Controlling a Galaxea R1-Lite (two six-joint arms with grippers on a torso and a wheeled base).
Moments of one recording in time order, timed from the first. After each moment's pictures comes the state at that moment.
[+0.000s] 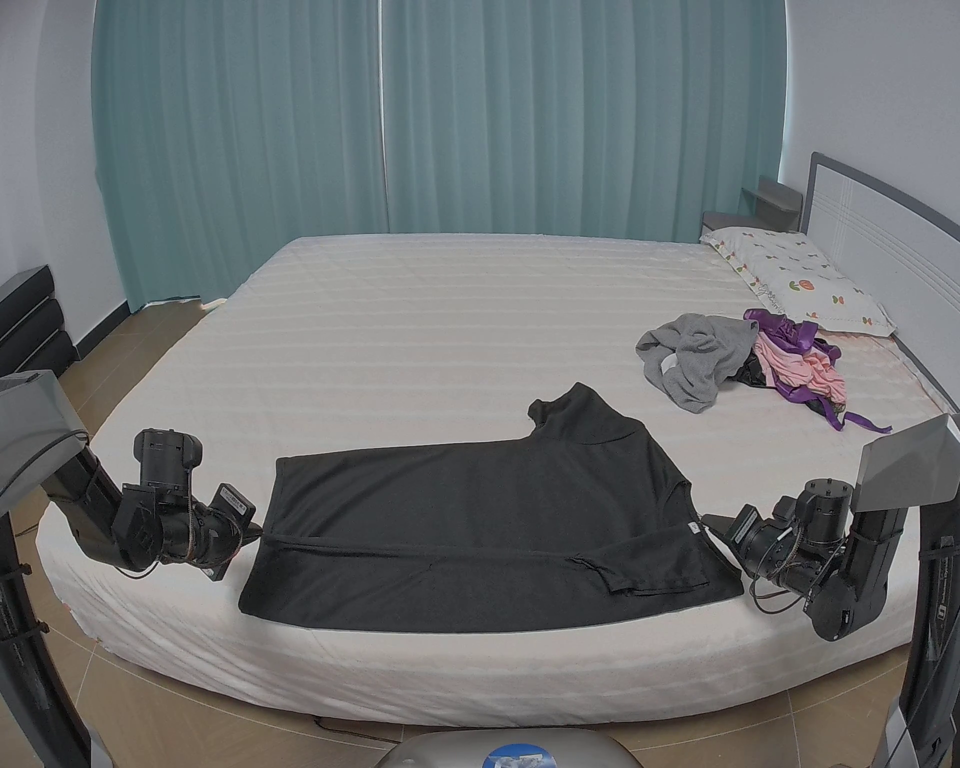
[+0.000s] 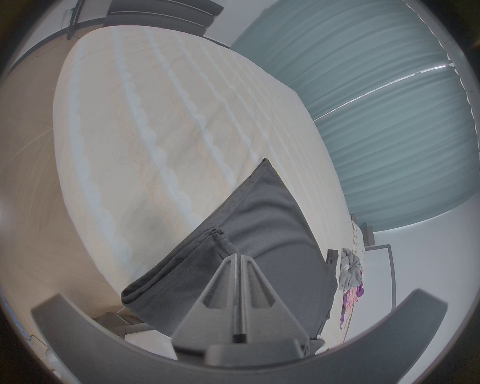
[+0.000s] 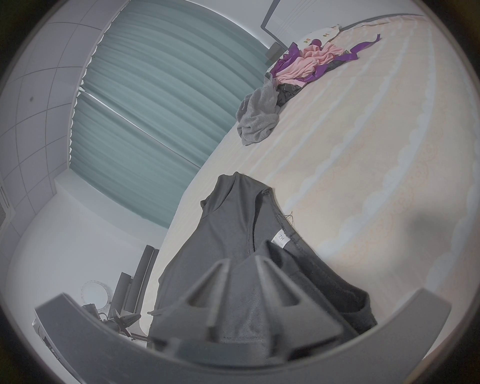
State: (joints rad) left arm 0.02 2.08 -0.72 -0.58 -0.17 -1.01; right arm 0.08 2.37 -0.44 -1.55 0.27 0.84
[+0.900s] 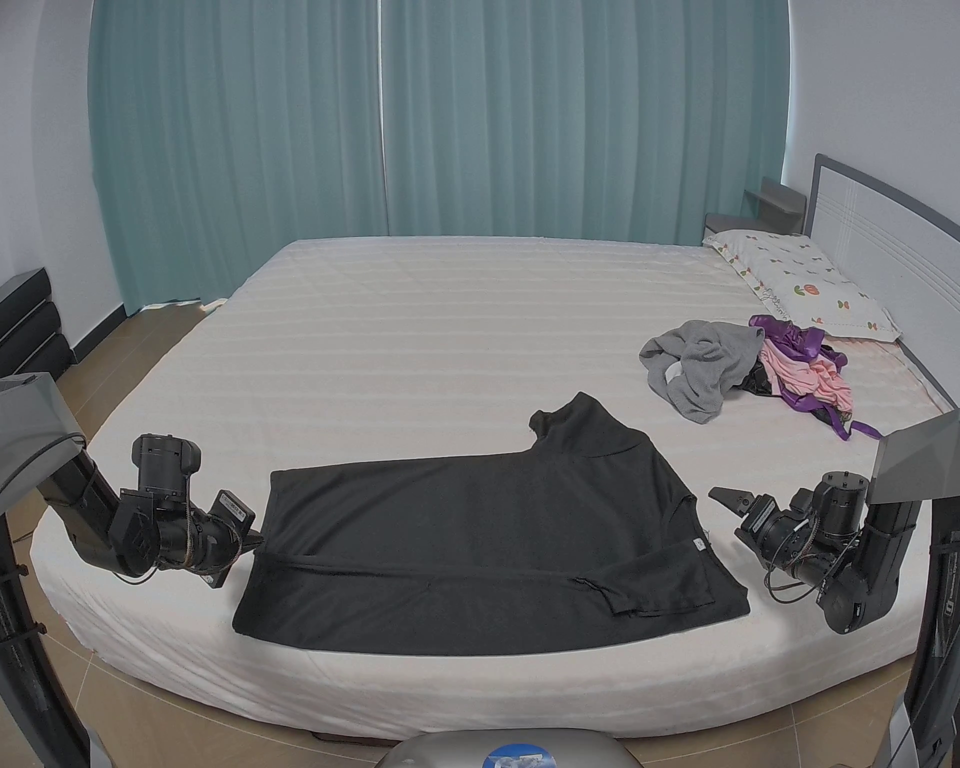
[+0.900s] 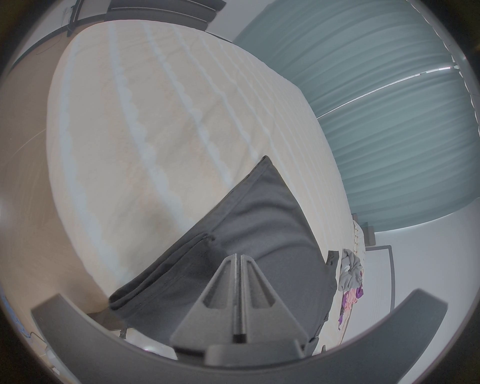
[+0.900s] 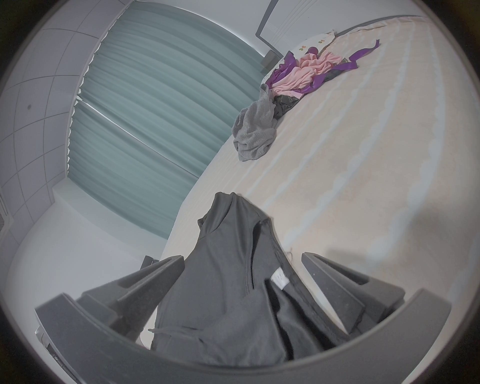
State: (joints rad) left arm 0.02 2.07 -0.69 -0.58 -0.19 -1.02; right arm 0.02 2.34 -0.44 -1.55 0.27 0.85
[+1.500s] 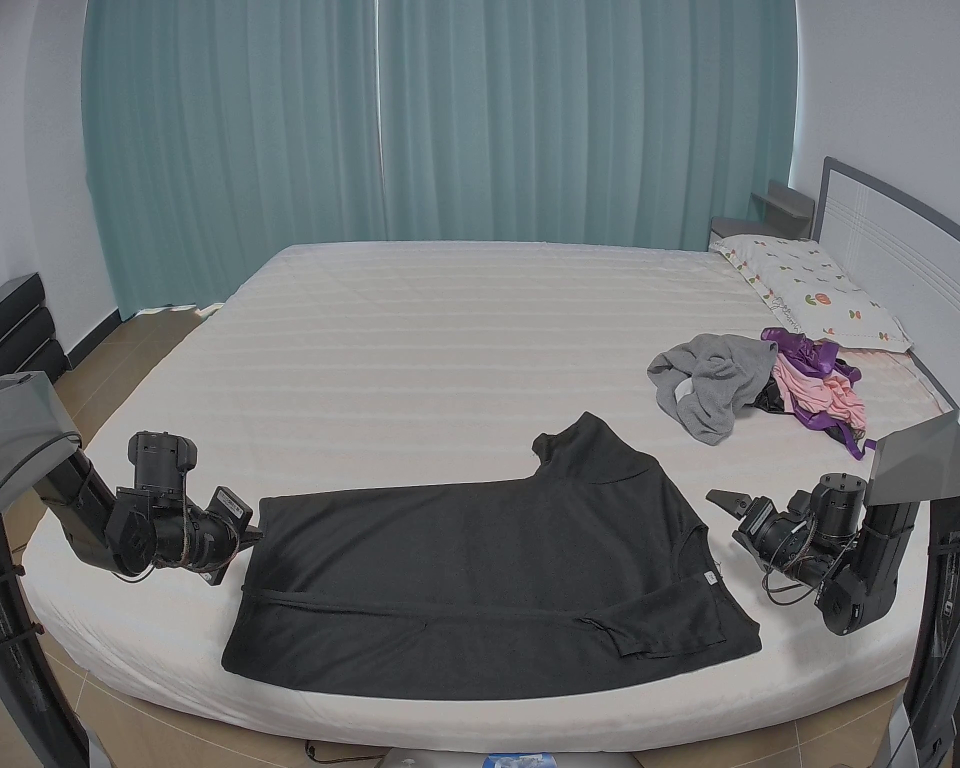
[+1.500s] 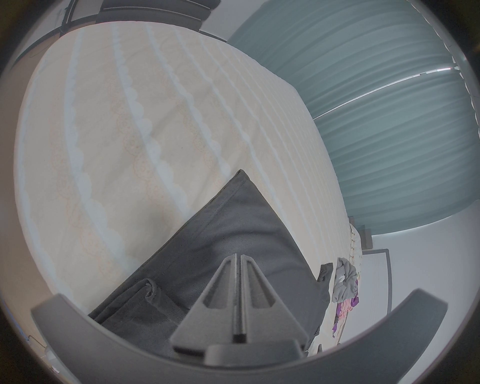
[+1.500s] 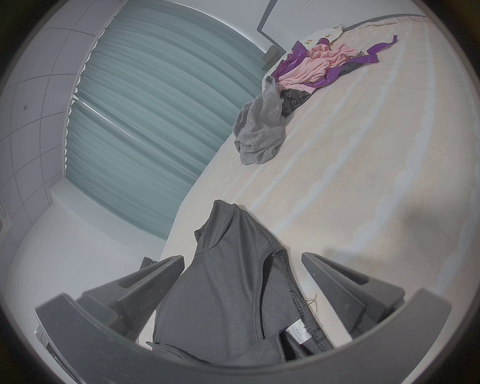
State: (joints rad) left arm 0.02 2.06 -0.69 -0.59 -0.20 -1.02; right arm 0.03 2.35 -0.43 -1.55 0.27 0.85
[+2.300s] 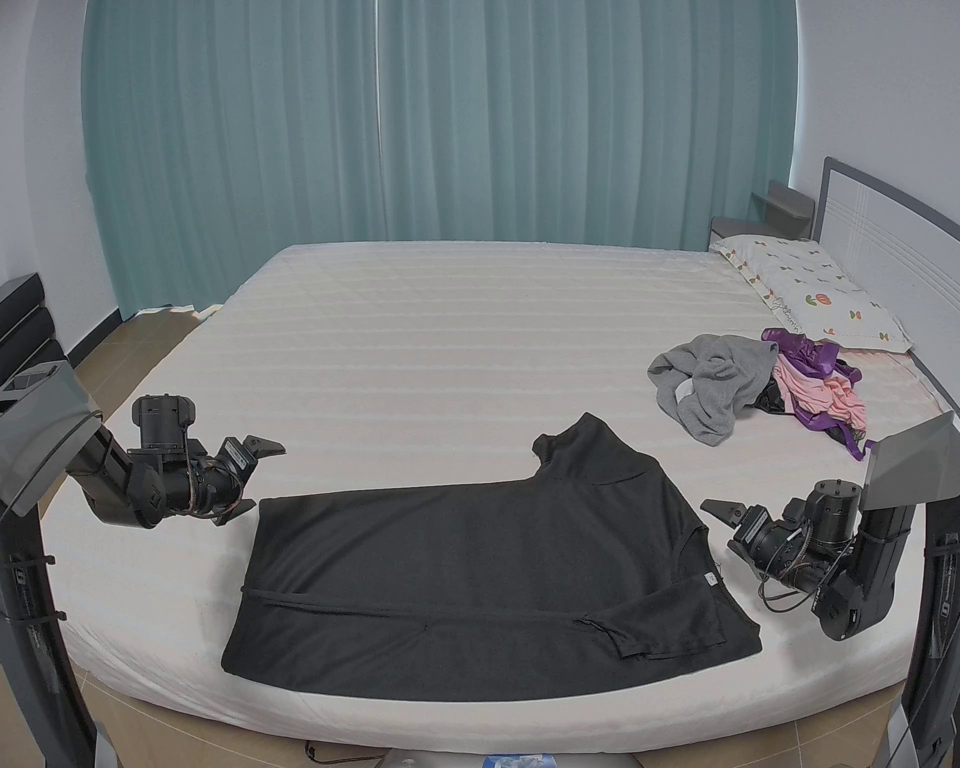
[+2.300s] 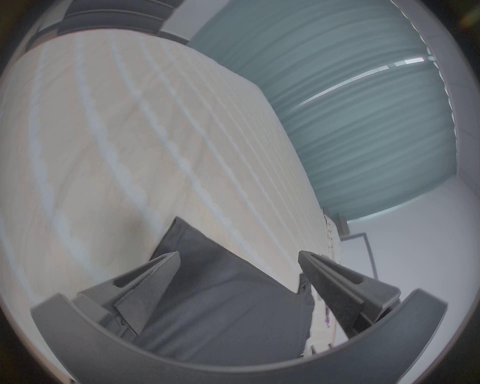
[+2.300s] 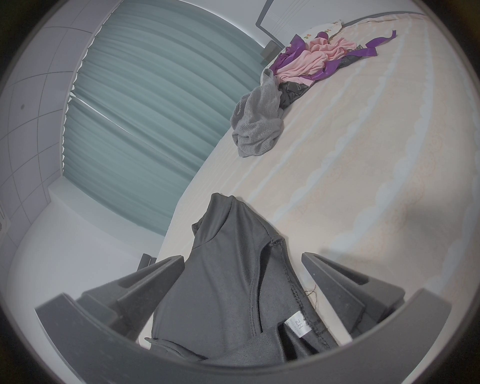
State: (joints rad) left arm 0.10 2.23 -1.00 -0.60 -0.38 -0.86; right arm 0.05 2.36 -0.42 -1.55 0.27 0.85
